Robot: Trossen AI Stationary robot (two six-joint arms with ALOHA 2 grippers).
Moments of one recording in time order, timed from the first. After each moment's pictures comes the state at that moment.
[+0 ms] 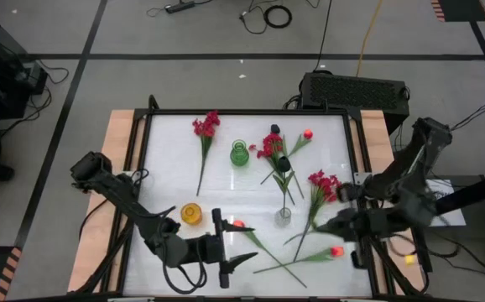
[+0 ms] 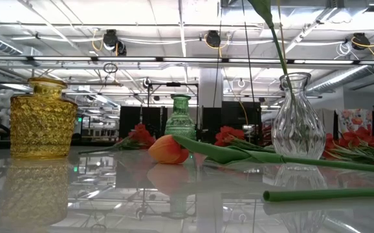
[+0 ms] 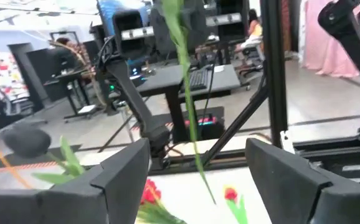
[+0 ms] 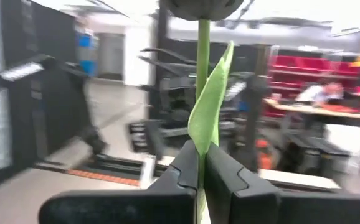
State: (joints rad) left arm -0.68 1.73 1.36 0.40 -0.80 0.22; right arm 0.97 1.04 0.97 0.23 0.85 -0.14
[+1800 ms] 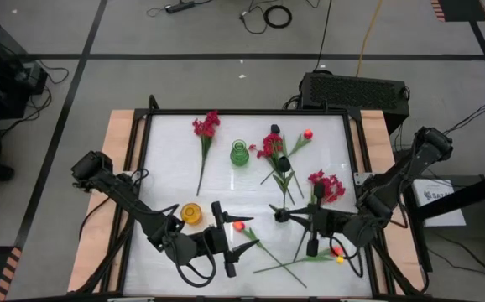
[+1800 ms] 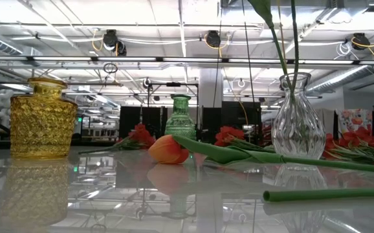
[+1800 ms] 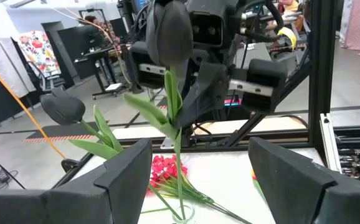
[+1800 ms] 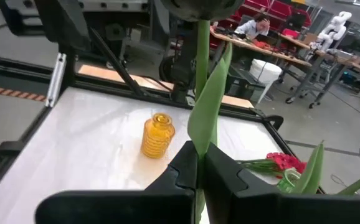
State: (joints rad) left arm -0.64 1.73 1.36 0.29 -0.89 0.14; right arm 0.74 1.26 0.97 -0.05 0.91 0.04
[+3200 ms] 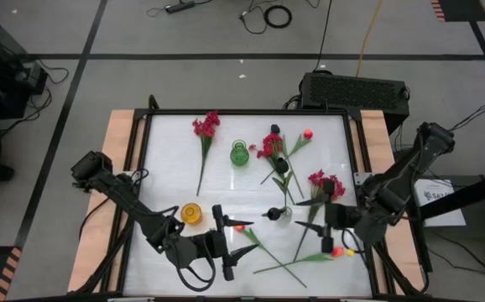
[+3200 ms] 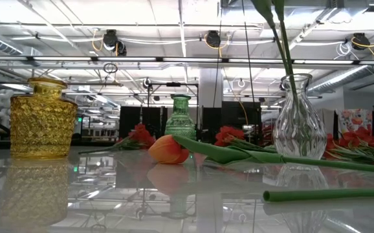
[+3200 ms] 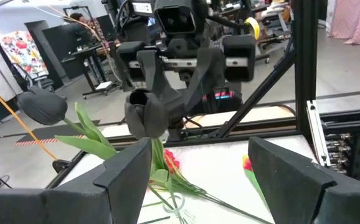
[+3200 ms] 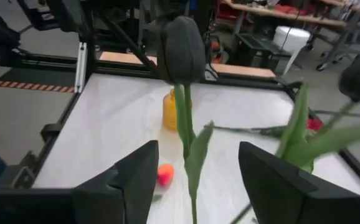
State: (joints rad) left arm -0.65 1.73 1.36 0.25 -0.85 0.14; right arm 0.80 1.13 0.97 -0.34 0.86 0.32
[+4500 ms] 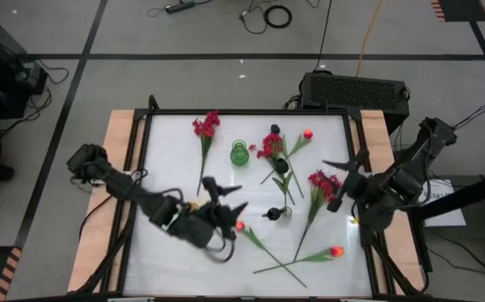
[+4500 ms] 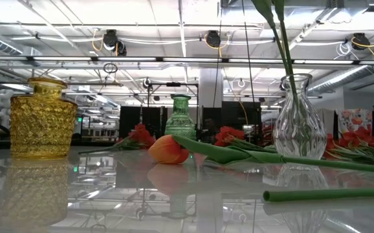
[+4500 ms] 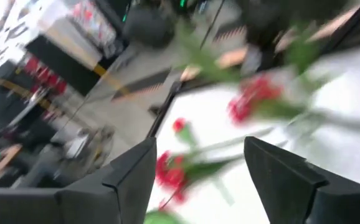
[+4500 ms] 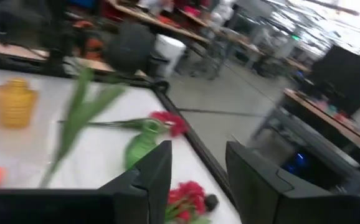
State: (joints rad) left arm -0.51 1.64 1.36 -0.26 -1.02 0.11; right arm 0.78 0.95 0.97 -0.88 1.34 0.50
